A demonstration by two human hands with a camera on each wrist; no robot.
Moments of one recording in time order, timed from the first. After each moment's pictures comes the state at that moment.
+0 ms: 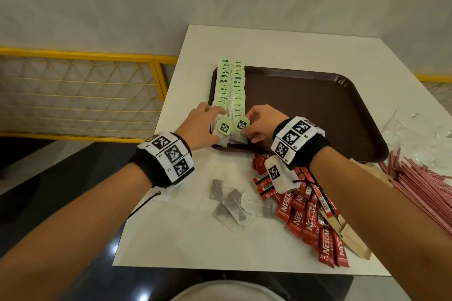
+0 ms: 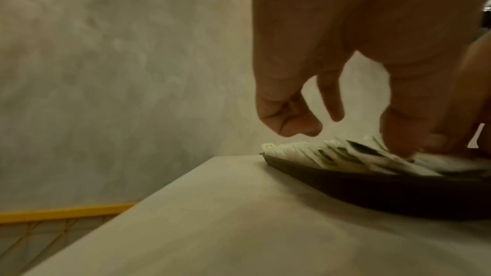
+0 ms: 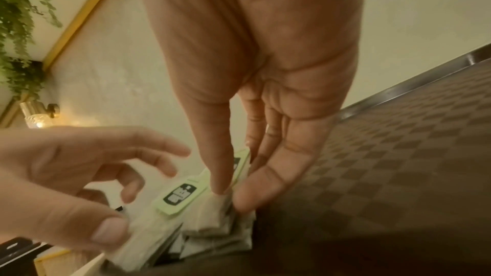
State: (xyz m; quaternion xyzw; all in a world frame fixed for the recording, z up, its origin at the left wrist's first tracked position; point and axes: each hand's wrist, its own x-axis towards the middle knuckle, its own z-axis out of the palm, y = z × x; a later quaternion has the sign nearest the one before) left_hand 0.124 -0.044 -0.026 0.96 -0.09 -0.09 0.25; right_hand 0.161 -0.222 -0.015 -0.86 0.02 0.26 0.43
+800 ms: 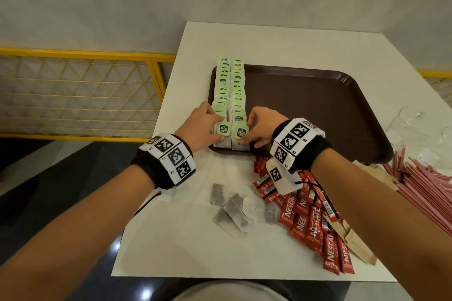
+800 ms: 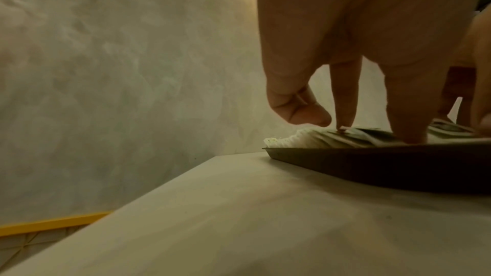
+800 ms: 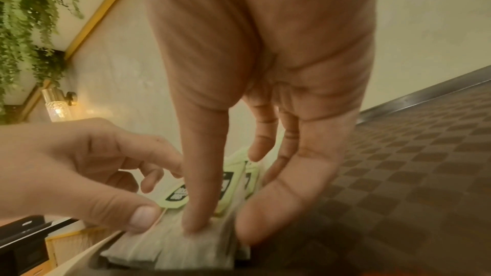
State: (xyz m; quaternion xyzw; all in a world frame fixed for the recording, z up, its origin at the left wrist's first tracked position) left_hand 0.138 -0.043 -0.037 0.96 -0.11 -0.08 0.23; right_hand 0.163 -0.219 -0.013 -0.89 0.02 0.29 0.36
